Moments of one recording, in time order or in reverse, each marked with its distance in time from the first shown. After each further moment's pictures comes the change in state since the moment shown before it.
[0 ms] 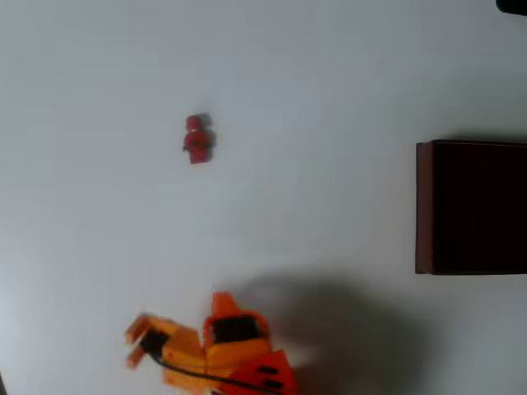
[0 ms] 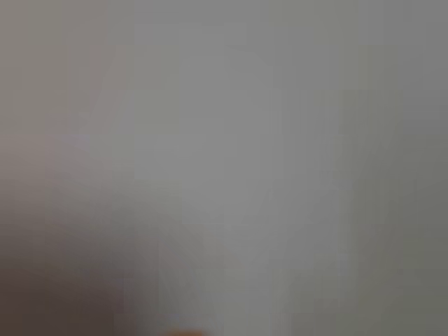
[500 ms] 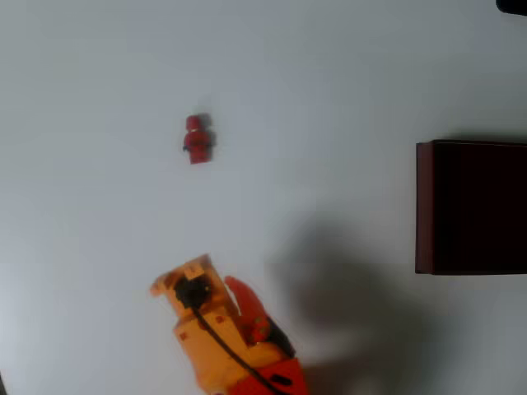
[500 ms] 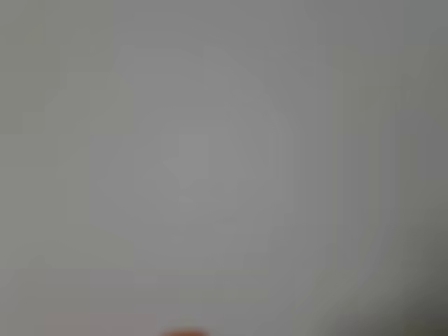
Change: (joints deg) arm 4.4 -0.1 -7.1 -1.8 50.7
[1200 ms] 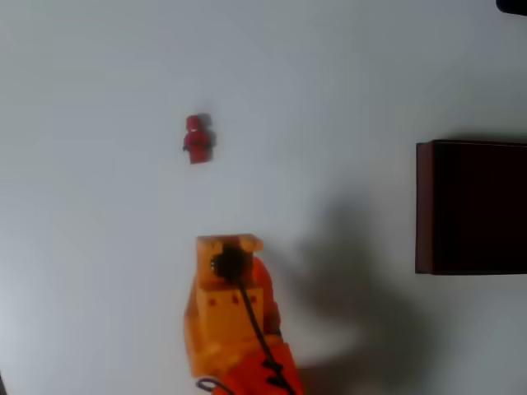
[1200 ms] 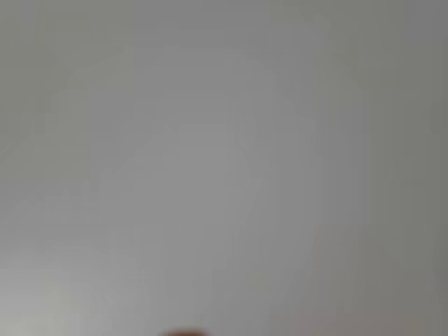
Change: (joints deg) arm -1.2 -7.7 3.9 -11.0 34.5
